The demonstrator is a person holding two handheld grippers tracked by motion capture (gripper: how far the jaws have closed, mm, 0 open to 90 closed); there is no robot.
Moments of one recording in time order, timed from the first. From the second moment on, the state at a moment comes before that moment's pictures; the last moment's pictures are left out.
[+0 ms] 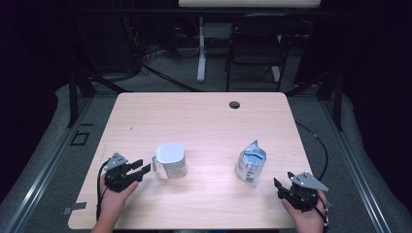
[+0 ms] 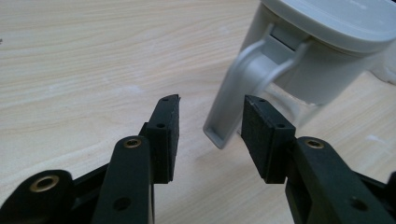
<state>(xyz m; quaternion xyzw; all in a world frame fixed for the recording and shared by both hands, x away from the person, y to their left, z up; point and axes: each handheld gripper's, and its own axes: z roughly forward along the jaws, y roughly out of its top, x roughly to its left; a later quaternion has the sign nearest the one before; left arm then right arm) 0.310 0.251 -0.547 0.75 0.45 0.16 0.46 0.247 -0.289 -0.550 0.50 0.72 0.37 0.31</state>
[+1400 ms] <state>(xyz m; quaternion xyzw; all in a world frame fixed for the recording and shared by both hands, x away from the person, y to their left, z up) 0.338 0.219 -0.556 0.79 0.43 0.17 0.41 0.237 -0.291 -0.549 0.49 0.73 0.36 0.31</state>
